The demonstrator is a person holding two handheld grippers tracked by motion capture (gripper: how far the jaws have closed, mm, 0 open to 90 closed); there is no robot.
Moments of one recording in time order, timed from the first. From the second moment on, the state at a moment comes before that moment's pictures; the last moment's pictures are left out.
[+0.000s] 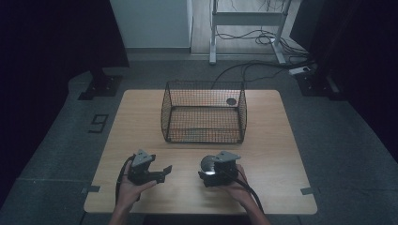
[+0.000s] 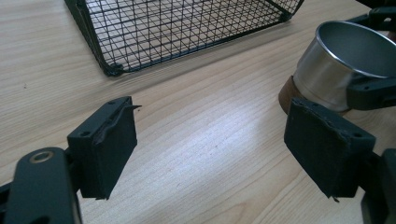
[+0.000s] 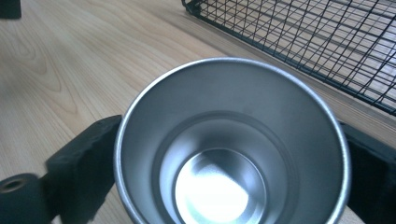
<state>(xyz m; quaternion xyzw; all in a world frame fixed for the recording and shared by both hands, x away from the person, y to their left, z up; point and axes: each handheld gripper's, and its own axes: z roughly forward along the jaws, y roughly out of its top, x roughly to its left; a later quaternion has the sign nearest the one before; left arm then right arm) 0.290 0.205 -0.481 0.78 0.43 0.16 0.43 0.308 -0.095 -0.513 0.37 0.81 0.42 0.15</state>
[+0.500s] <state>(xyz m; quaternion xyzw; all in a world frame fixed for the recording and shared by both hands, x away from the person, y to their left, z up) 0.289 0.207 -0.480 0.78 0.43 0.16 0.43 0.306 -0.095 -0.511 0.35 0.82 0.43 0.17</state>
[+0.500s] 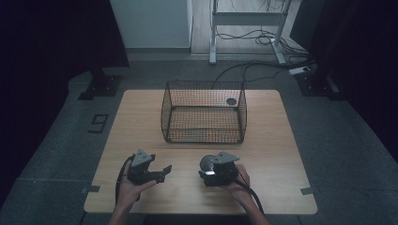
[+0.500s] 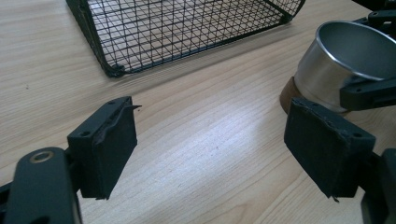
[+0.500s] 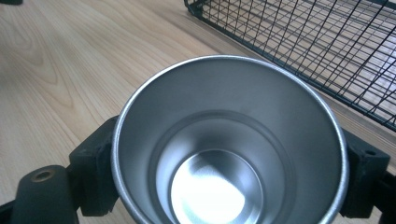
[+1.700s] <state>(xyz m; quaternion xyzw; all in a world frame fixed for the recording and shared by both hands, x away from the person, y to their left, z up) 0.287 0.214 -0.475 0.77 0.43 0.17 0.43 0.314 -0.110 -0.424 0.33 0.79 0.50 0.17</state>
